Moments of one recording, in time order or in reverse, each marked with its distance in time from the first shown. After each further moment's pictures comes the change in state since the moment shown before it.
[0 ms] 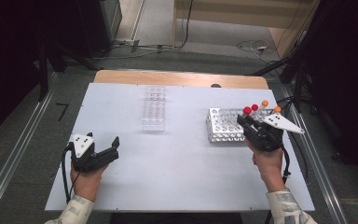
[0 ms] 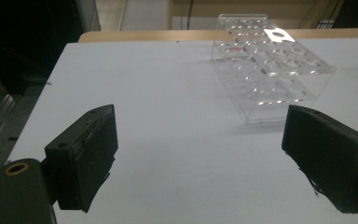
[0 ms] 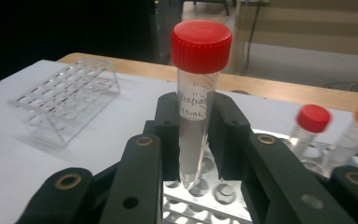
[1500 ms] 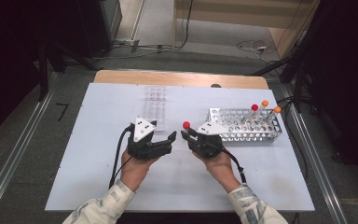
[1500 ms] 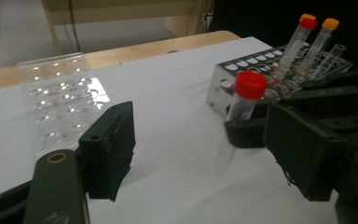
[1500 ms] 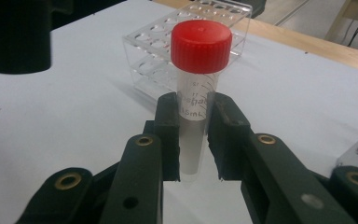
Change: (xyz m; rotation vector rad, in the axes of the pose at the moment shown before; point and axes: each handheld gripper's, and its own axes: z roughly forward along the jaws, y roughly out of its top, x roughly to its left) left arm -0.129 0.052 0.031 0.039 -0.398 0.134; right arm 0.115 -0.029 0.076 0.160 0.248 -0.165
